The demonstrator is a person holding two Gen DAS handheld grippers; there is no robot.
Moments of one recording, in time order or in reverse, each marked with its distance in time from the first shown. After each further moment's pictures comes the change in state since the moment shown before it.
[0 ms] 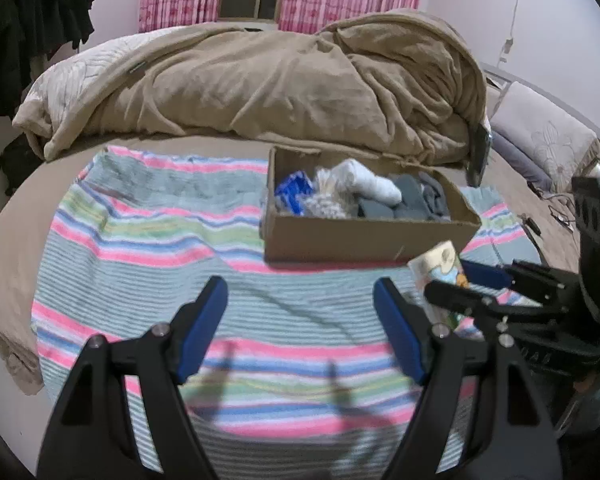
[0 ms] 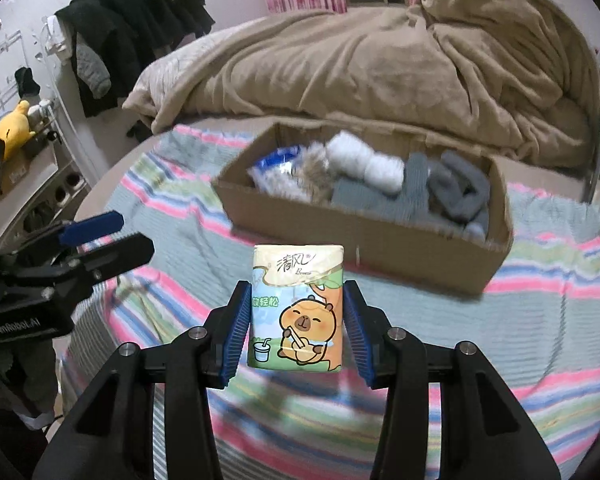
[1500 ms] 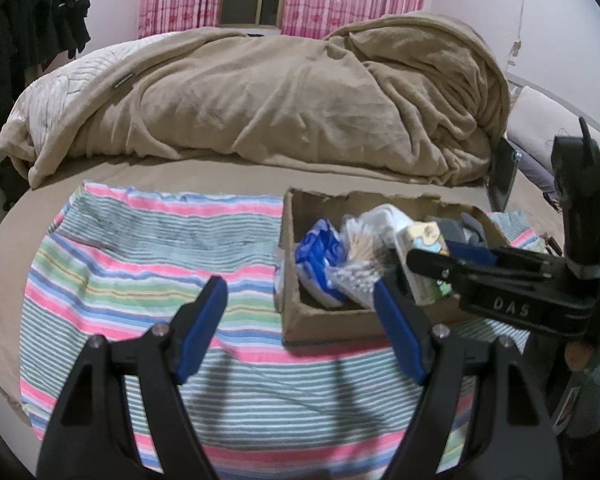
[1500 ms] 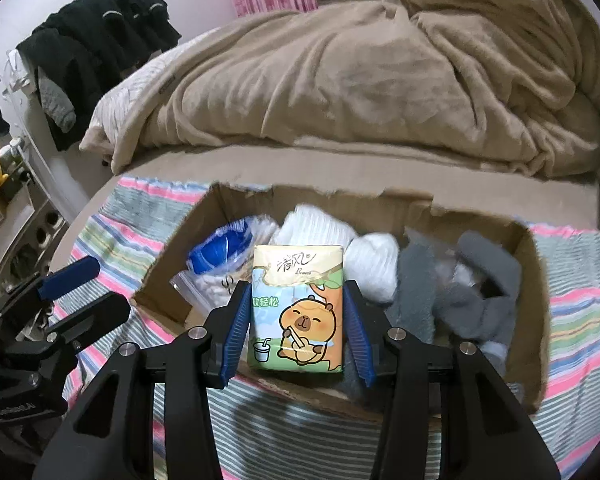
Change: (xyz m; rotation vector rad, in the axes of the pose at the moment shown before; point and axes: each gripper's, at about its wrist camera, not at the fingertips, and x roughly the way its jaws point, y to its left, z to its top) left arm 0.067 0.016 0.051 0.007 -0.022 0.023; right arm 0.080 -0.039 0.070 0.106 0.008 -0.022
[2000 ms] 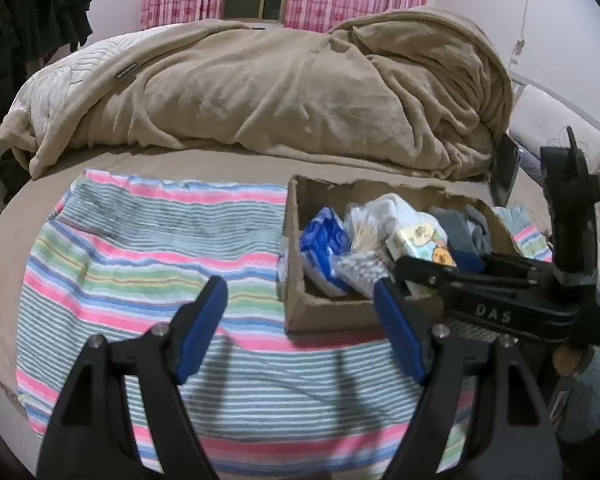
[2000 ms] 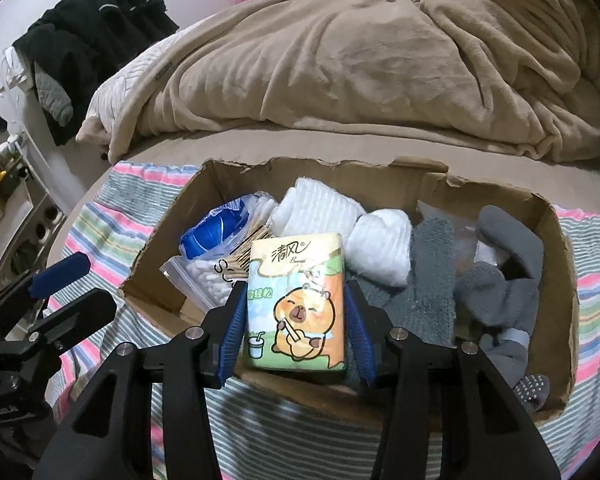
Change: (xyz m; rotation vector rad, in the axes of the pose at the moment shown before) left arm 0.001 0.003 -0.007 -0.009 0.018 0.003; right arm 0.011 0.001 -0.009 0.008 0.021 0.001
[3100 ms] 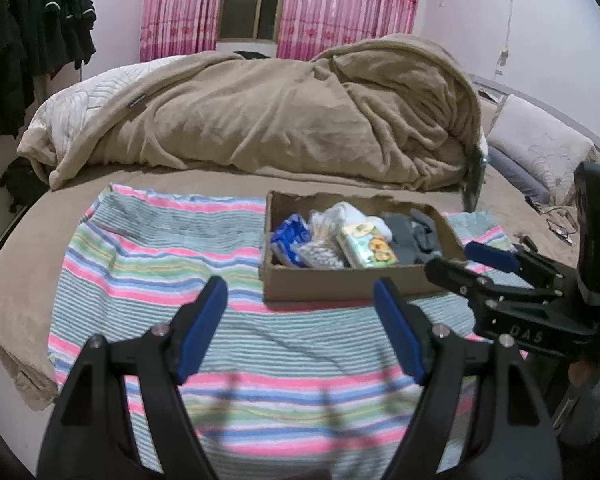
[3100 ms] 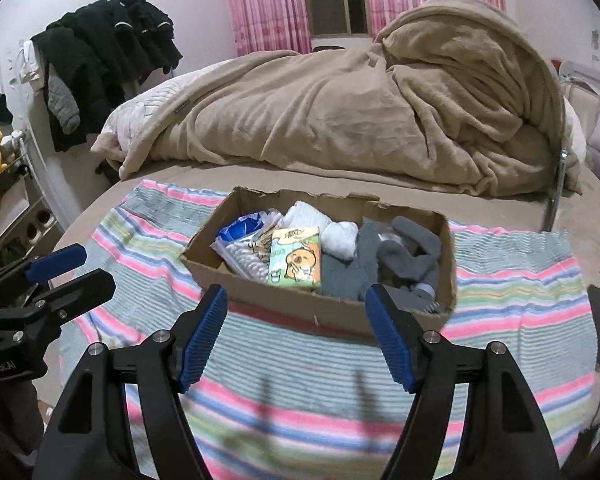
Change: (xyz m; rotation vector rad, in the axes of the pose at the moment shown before) left arm -0.093 -0.027 -0.018 0.016 -0.069 -0.021; right arm -0.112 0.024 -0.038 -0.062 -0.150 -0.105
